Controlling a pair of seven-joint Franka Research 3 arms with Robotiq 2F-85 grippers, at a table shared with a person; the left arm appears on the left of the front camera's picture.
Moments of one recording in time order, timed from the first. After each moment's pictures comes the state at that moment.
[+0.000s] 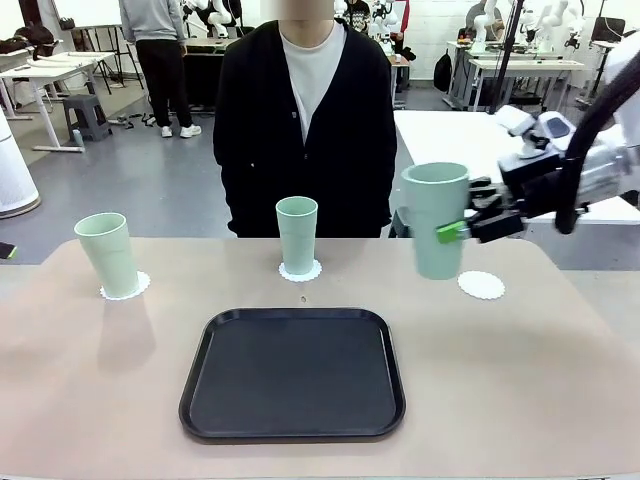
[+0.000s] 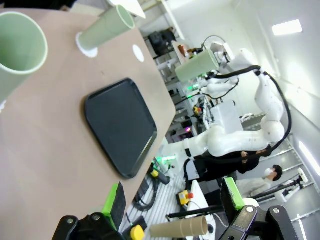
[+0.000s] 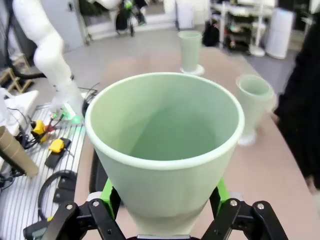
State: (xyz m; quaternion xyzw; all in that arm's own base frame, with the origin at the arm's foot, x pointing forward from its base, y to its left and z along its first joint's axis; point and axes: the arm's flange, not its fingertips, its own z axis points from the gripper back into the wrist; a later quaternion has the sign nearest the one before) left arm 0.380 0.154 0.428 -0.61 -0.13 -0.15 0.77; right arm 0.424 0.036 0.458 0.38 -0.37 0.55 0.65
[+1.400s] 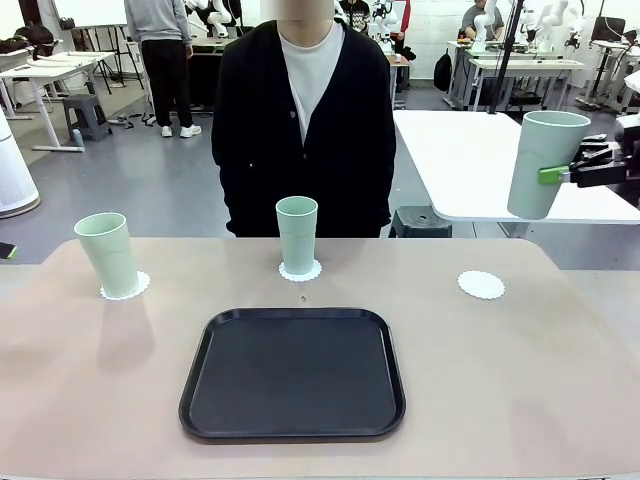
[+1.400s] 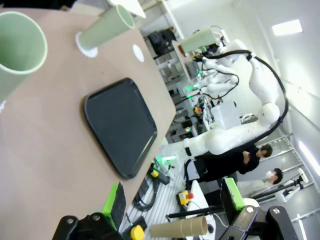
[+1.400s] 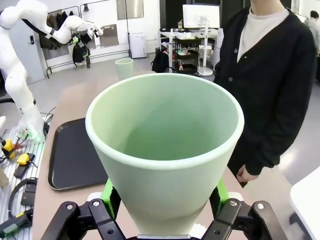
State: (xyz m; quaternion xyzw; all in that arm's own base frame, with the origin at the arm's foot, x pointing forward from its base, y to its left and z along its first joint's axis) left arm 0.380 0.154 0.428 -0.61 -0.13 -0.15 0.77; right arm 0.491 -0.113 0.477 0.35 -0.47 0.47 0.66
